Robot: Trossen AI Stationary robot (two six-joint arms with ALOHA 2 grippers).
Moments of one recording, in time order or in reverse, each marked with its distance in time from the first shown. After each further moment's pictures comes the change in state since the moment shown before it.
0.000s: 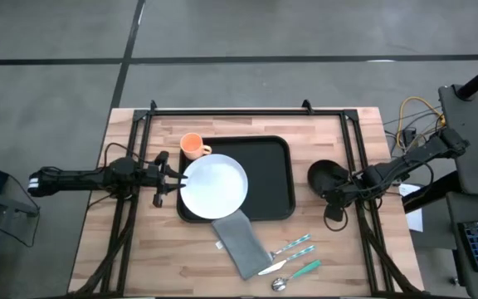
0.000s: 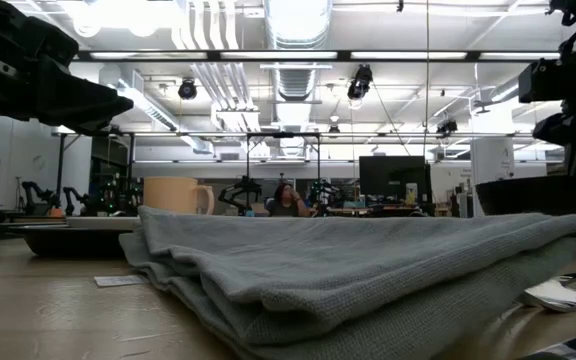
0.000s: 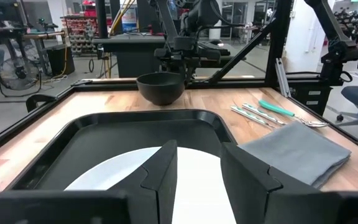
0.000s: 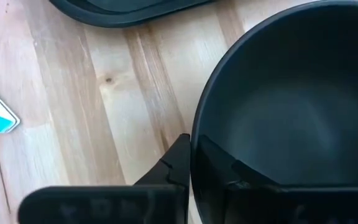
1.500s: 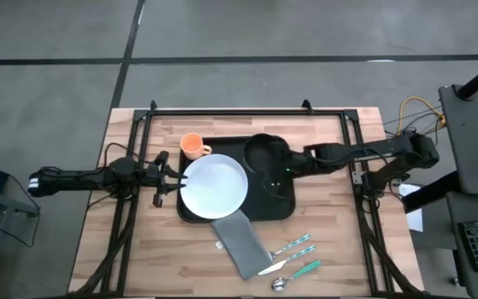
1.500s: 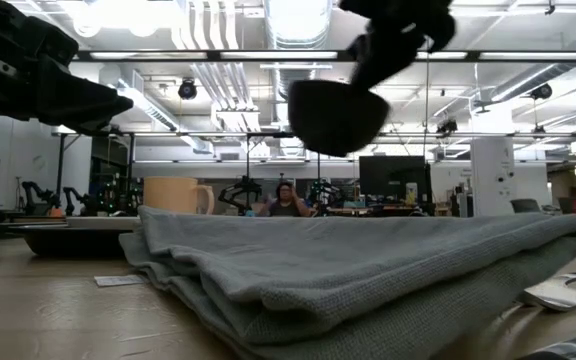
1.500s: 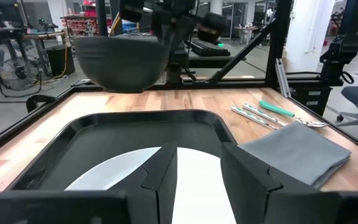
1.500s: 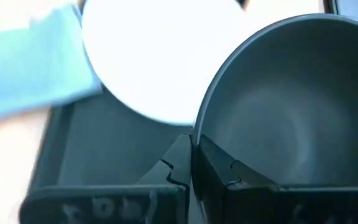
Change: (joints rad) left arm 0.000 -0.001 0.000 0.000 0.000 0.000; right arm -0.378 0.607 0.680 0.290 -0.103 -0.886
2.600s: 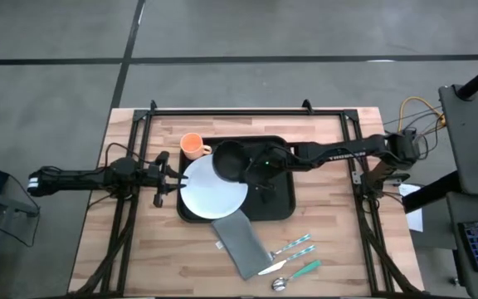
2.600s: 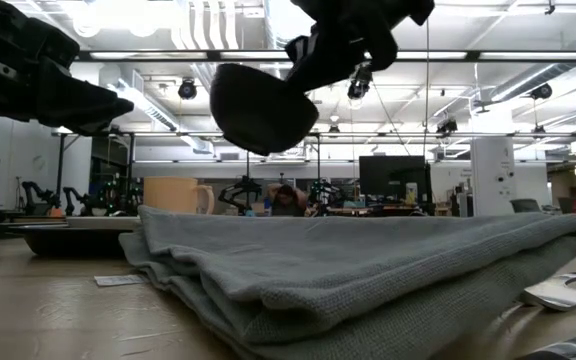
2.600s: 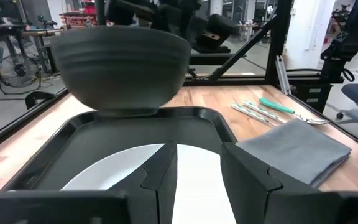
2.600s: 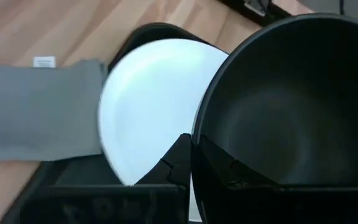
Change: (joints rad) left arm 0.000 0.014 0.000 0.000 0.000 0.000; right arm -0.065 0.203 0.103 0.246 -0.251 -0.281
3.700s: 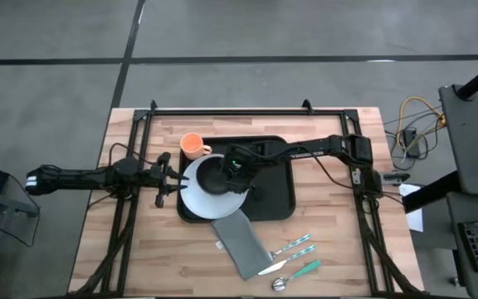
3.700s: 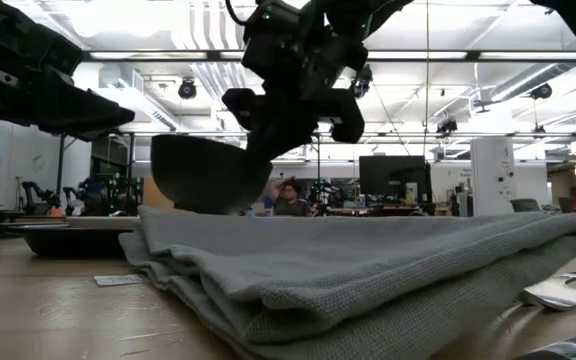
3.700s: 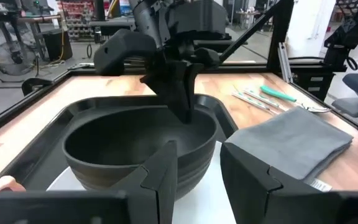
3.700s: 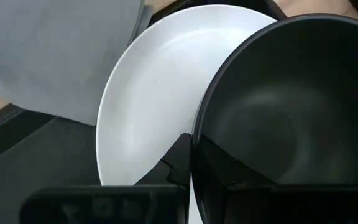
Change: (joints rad) left arm 0.000 0.052 0.000 0.000 0.000 0.000; right arm -0.064 0.375 0.317 -0.223 -0.227 -0.439
